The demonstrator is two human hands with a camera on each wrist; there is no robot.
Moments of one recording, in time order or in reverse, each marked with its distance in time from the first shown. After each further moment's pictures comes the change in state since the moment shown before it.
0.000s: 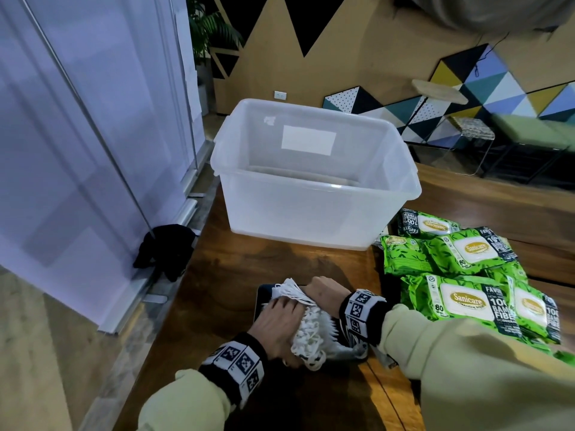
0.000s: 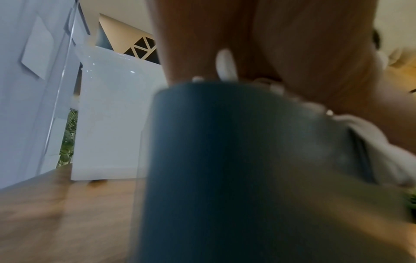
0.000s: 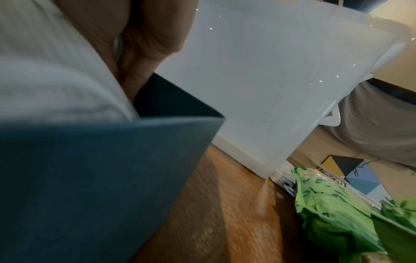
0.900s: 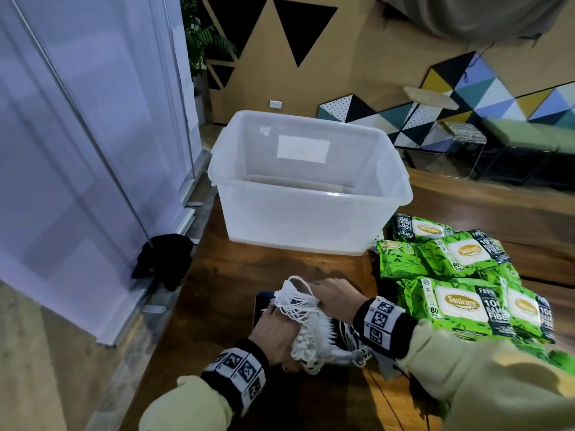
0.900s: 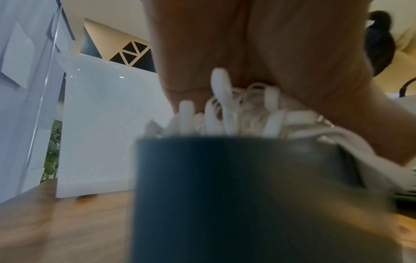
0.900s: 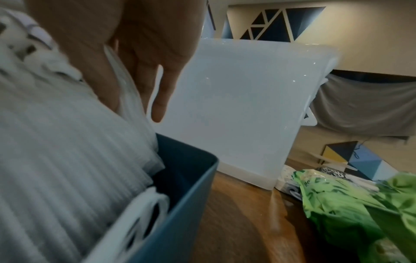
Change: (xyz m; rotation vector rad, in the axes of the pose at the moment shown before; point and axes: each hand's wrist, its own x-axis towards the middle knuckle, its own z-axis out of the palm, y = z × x) left_hand -0.008 0.003 -0.008 -0.009 0.055 0.013; right_hand -0.028 0.009 -0.005 0.030 0.182 0.042
